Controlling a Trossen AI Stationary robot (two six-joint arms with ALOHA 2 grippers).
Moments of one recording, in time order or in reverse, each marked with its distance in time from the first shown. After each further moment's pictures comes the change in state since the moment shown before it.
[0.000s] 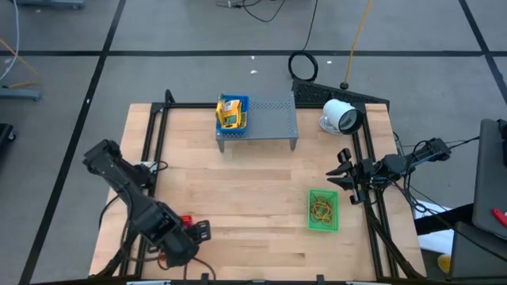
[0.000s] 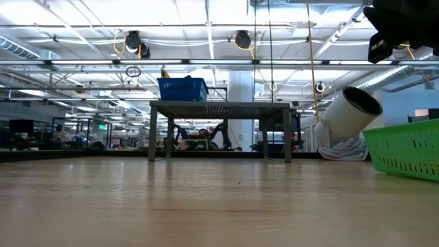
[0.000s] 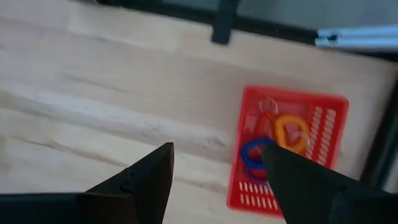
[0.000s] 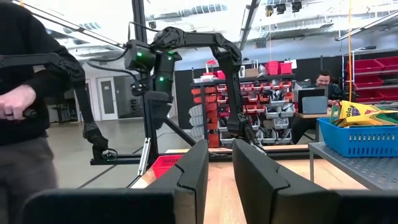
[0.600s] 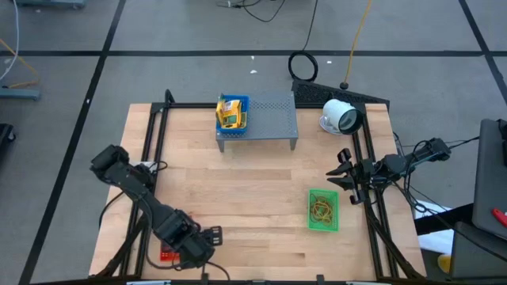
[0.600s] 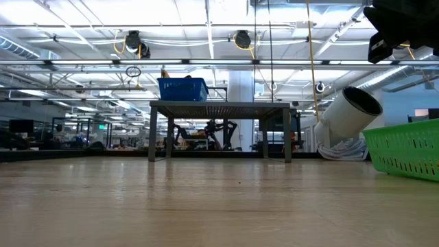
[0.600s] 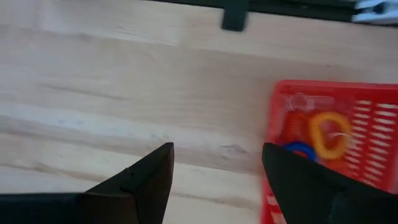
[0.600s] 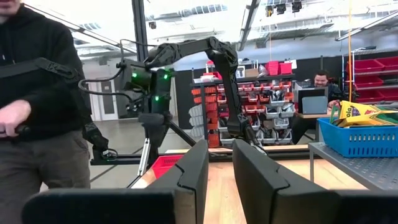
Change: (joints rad) left arm 0.051 0.098 -0.066 0.072 0.025 0.131; right arm 0.000 0.000 0.000 0.000 0.000 0.000
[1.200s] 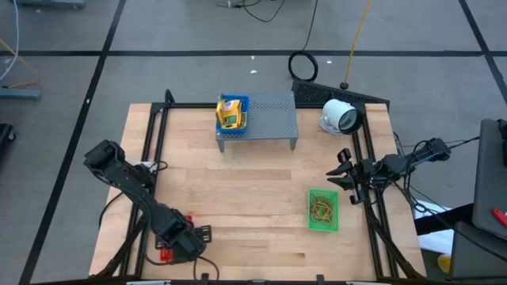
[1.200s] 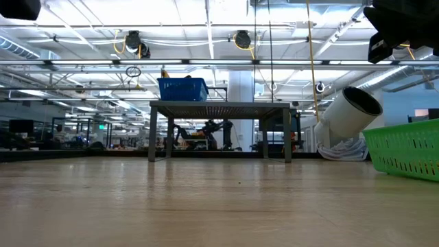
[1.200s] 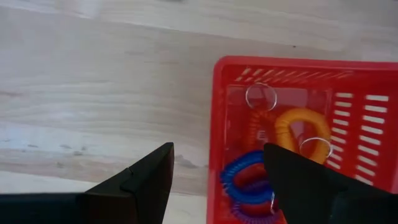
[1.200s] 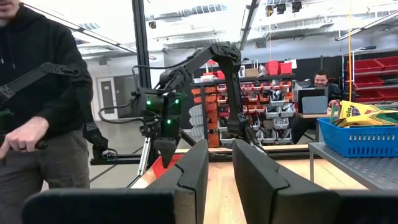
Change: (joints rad) left arm -0.044 -0.090 -0.377 0.265 0.076 -0.048; right arm 0.000 0.000 0.000 0.000 0.000 0.000
